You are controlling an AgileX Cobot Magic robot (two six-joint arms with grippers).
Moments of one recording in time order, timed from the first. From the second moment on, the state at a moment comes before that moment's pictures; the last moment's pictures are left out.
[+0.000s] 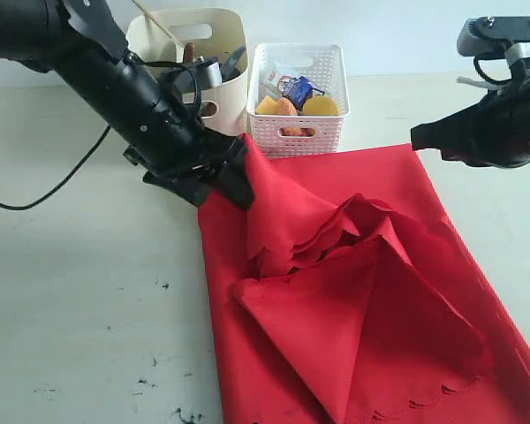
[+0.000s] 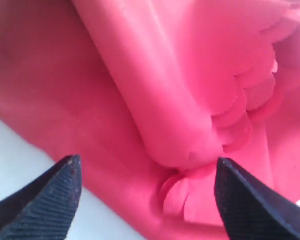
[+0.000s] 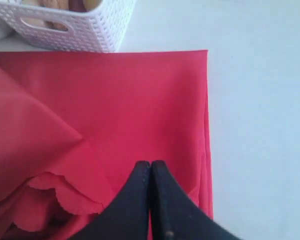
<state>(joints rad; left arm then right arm) -0.46 1.98 -1.39 -0.64 0.94 0.44 0.21 1.44 -0.78 0.22 0.31 -0.10</state>
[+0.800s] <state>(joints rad) -0.53 2.18 -1.39 -1.13 0.88 0.68 0.21 1.42 -0.78 0.30 0.24 -0.11</state>
